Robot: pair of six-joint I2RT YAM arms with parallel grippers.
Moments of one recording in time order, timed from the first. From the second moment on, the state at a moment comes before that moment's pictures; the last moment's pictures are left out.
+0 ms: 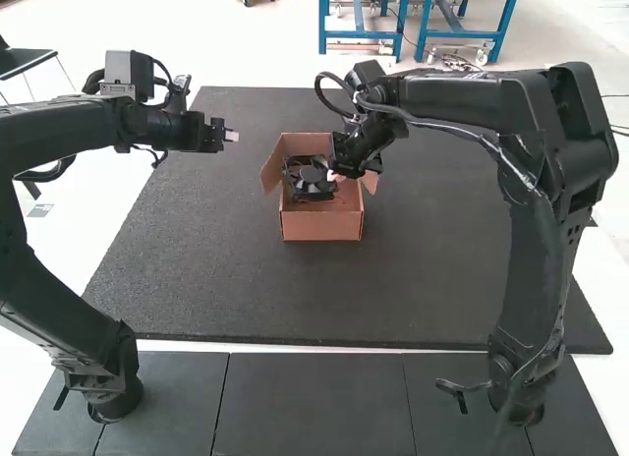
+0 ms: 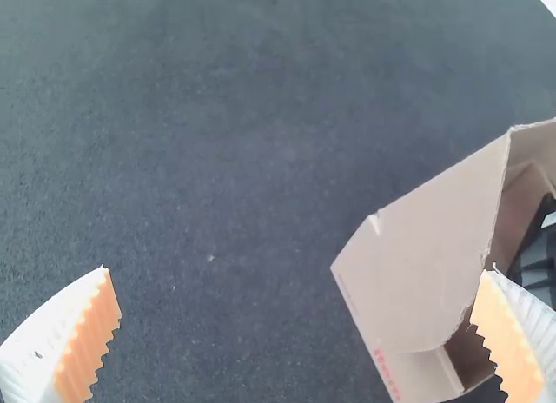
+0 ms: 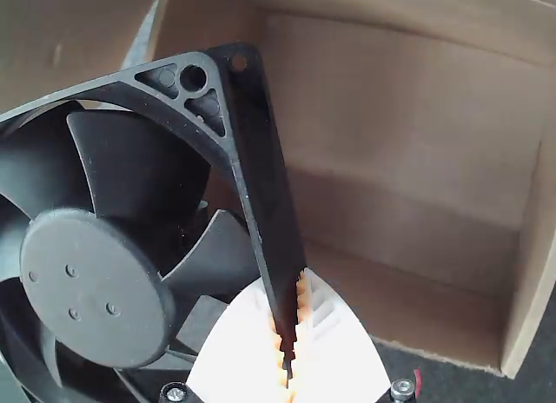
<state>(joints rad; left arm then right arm) -0.03 1.39 1.04 -0.26 0.41 0.02 0.54 1.88 1.52 -0.74 -0.27 0.37</state>
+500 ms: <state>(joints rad) -0.03 1.39 1.07 -0.25 0.41 0.02 0.54 1.92 1.52 -0.74 -0.20 0.37</state>
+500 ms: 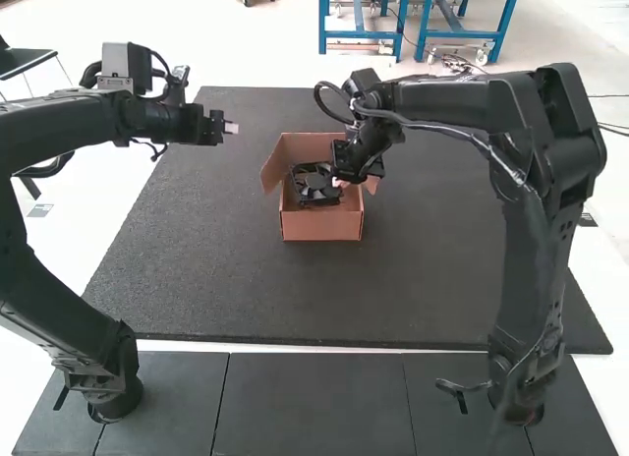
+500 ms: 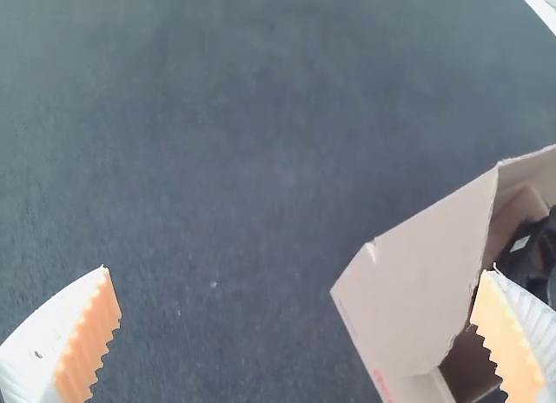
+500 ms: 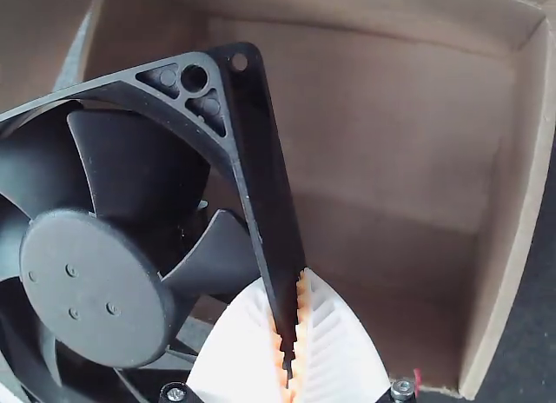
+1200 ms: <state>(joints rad) -0.03 1.36 1.07 -0.25 0.41 0.01 0.52 1.95 1.54 -0.73 -0.16 0.37</state>
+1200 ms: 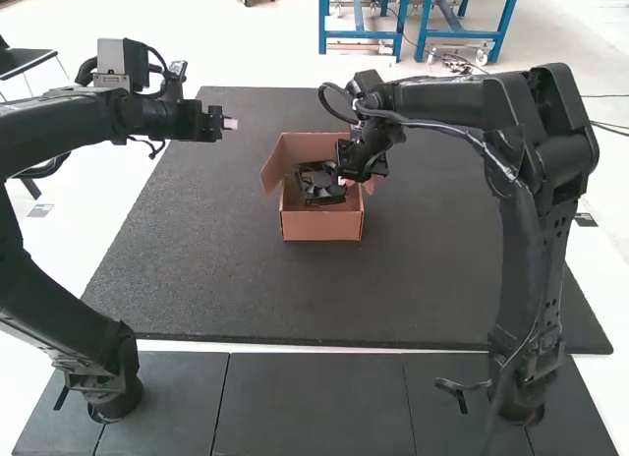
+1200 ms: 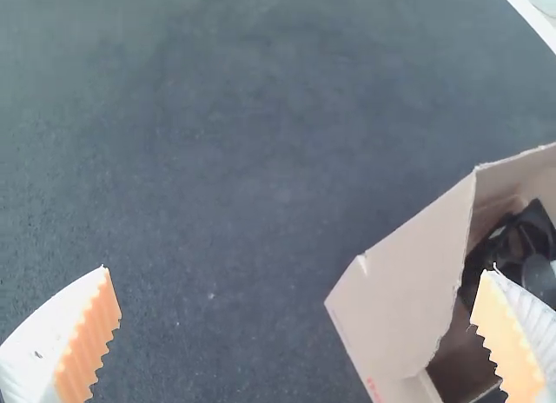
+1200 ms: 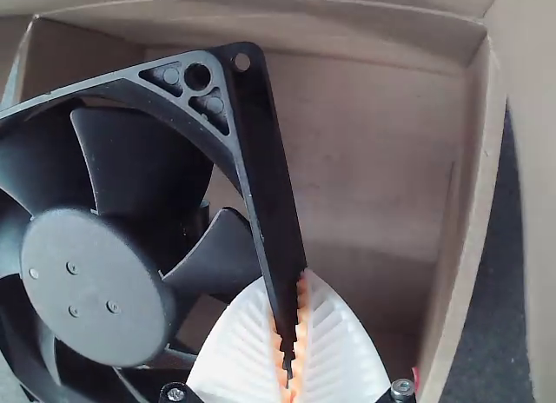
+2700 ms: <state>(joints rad) -0.04 1.44 1.11 -0.37 0.39 0.05 0.44 1.82 1.75 -1.03 -0.12 0.26</state>
